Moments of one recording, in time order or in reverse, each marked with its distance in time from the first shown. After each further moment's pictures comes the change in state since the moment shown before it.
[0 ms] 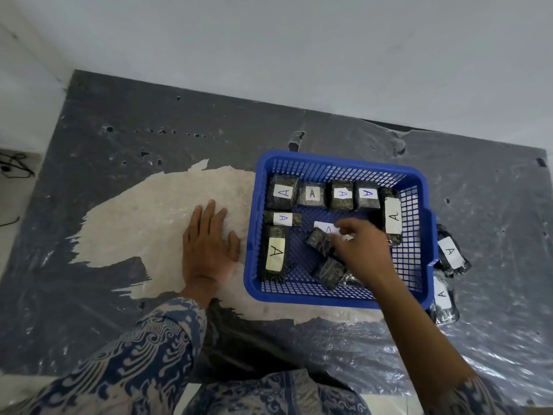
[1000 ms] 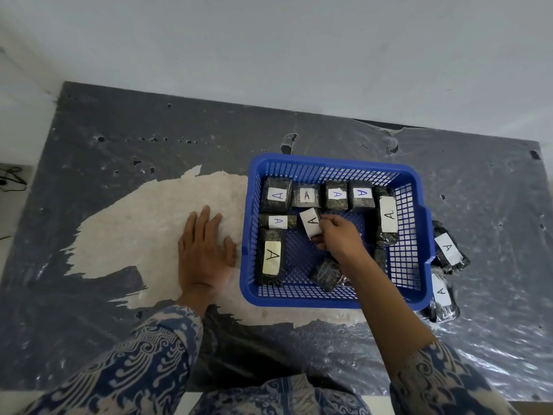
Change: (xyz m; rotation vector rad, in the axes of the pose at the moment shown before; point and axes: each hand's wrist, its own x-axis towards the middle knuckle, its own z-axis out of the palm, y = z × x) left_hand 0.000 0.004 -0.005 0.003 -0.015 -0.005; right_hand 0.027 -0.016 0.030 0.594 -0.149 0.352
